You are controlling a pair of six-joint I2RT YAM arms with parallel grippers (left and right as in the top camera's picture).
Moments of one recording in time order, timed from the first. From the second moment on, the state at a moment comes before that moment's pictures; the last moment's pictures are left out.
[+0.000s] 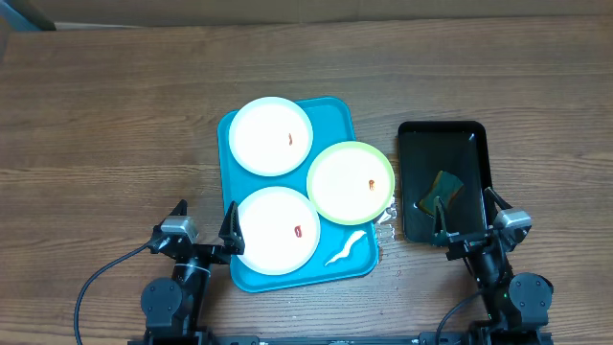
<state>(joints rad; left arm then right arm) 0.01 0.02 0.01 -0.06 0.15 -0.26 0.03 0.01 0.02 -0.02 -0.19 0.17</state>
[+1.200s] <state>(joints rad) 0.01 0.02 0.01 0.02 0.22 -0.41 0.03 0.01 0.02 0.01 -0.31 0.25</state>
